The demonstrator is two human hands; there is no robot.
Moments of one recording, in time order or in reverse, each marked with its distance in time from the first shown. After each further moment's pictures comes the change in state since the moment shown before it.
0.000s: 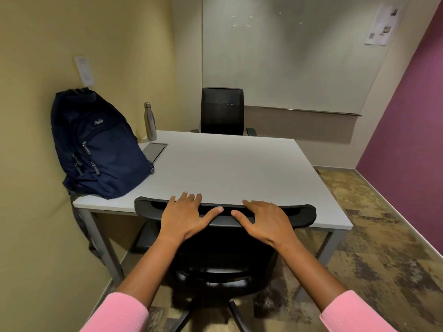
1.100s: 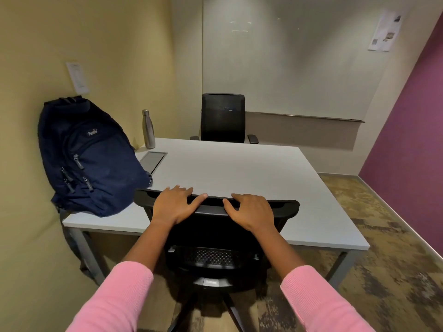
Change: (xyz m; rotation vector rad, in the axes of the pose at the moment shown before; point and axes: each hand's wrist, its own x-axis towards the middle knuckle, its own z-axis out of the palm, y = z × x) left_hand 0.113 -0.067 0.006 -0.005 0.085 -0.017; right_hand 0.128 -0.014 0.036 0.024 0.068 0.064
